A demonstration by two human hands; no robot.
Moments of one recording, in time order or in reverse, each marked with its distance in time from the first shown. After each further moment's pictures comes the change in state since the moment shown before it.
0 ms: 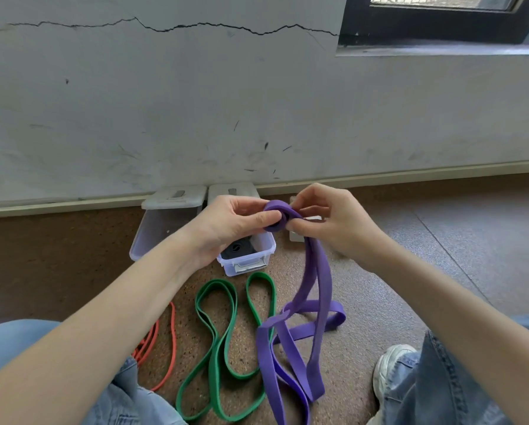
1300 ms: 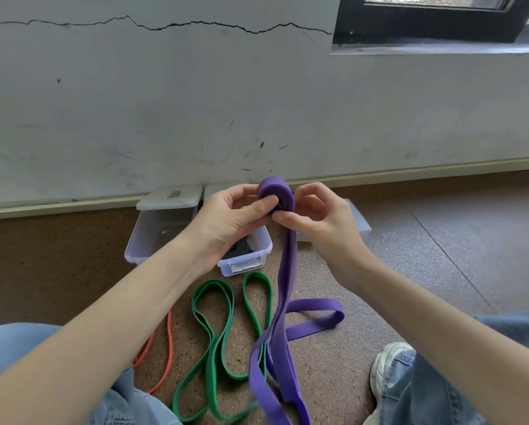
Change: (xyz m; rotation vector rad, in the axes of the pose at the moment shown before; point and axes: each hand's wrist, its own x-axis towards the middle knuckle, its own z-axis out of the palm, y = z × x) left_hand 0.000 0.004 0.015 -0.285 0.125 0.045; right_hand -0.008 0.008 0.023 0.488 0.158 0.034
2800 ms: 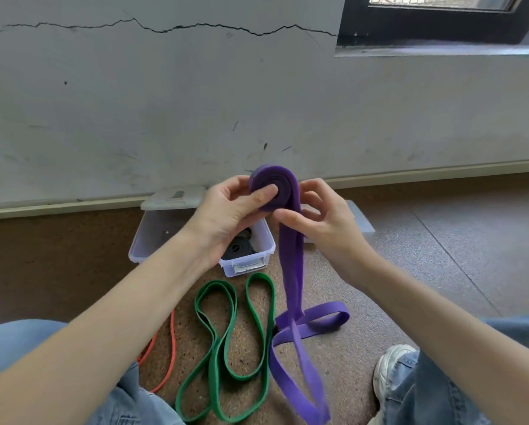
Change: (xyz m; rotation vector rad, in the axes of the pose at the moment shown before) left_hand 0.001 0.009 0.003 -0.055 0.085 0.046; right_hand 0.000 -0.009 0.002 -0.018 -0.112 -0.012
